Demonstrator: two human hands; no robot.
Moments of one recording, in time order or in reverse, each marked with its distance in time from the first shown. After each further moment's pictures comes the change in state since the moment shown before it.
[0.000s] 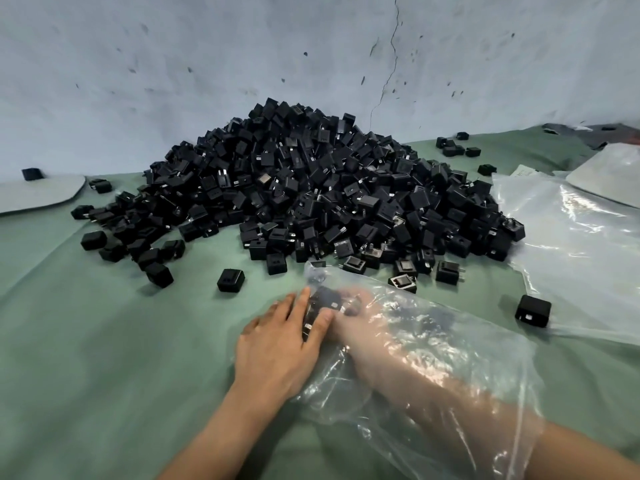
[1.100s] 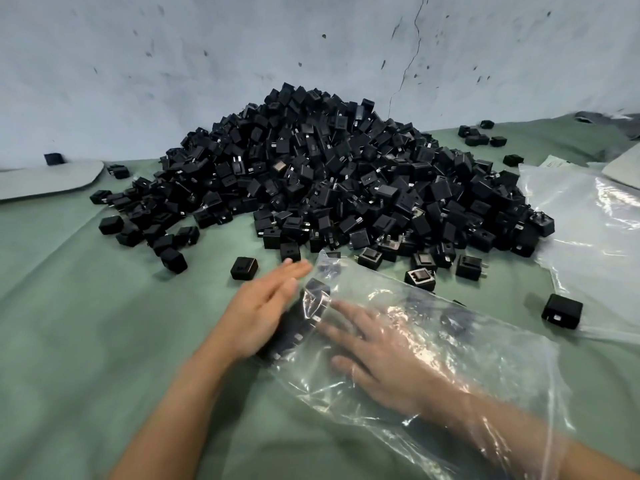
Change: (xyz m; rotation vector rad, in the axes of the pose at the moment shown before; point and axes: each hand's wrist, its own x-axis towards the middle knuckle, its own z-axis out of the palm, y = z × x) left_hand 0.021 -0.046 -0.032 -0.621 -0.033 0.168; right_hand -0.011 0.025 -0.029 -1.104 -0.526 -0.601
